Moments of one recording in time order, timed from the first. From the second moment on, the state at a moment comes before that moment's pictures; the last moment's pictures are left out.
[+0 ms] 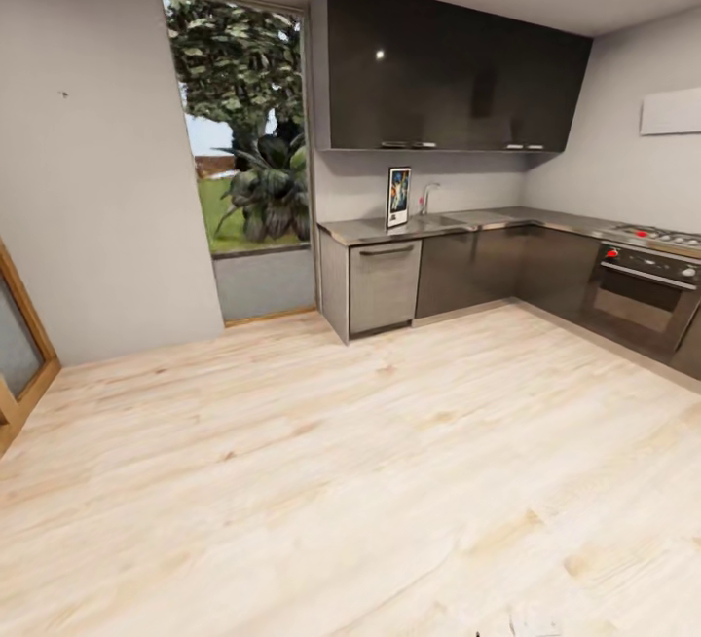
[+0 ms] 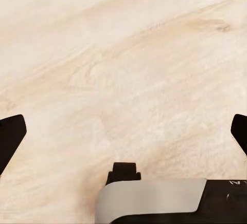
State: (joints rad) left arm 0.09 0.02 0.03 -0.65 -0.01 0.00 0.00; right arm -0.21 -0.07 0.01 -0.44 0.01 -0.16 0.00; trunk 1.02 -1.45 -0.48
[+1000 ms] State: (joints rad) left arm 0.09 0.03 0.03 -0.65 -0.01 0.00 0.00; right arm -0.21 -0.07 0.01 -0.44 0.01 -0.16 0.00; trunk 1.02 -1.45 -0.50
